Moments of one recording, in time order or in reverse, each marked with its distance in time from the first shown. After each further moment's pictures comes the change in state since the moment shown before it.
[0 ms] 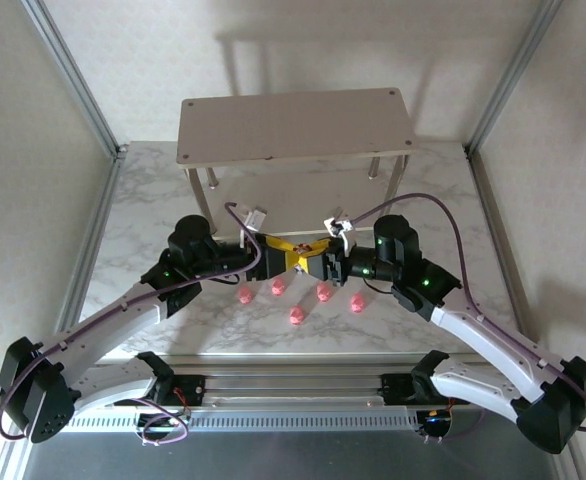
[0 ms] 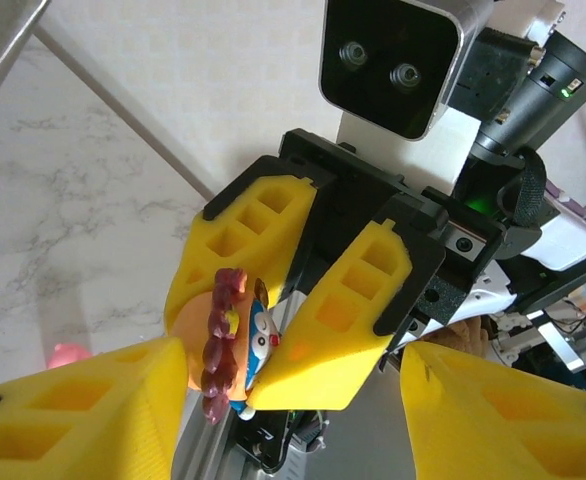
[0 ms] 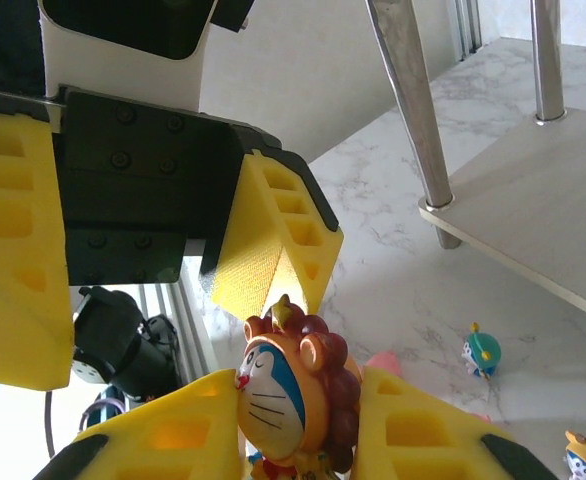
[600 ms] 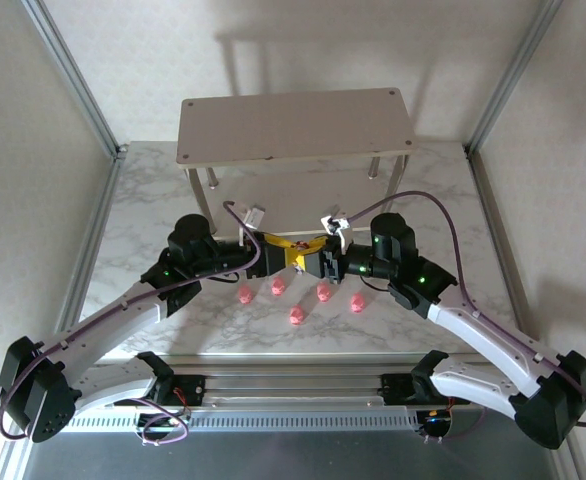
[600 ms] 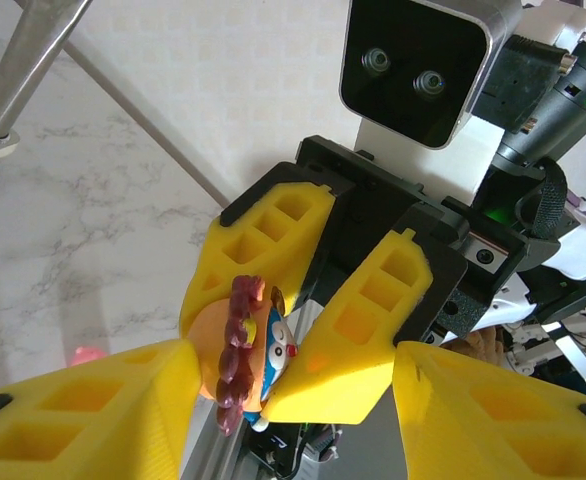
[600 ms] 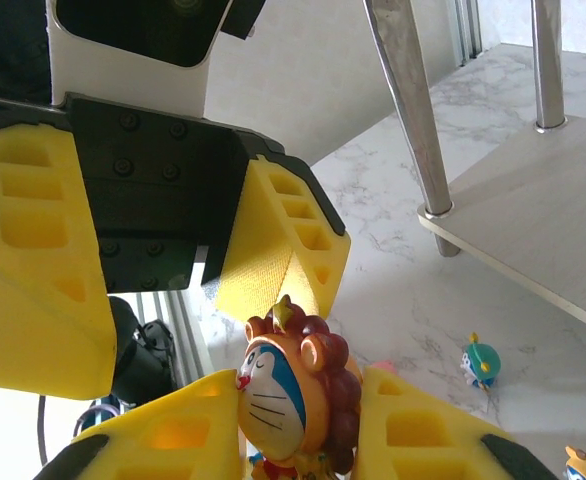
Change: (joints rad) left arm 0.006 0.005 -0.001 -0.004 -0.025 0.009; right arm 0.007 0.027 0.006 0.030 0.003 0.001
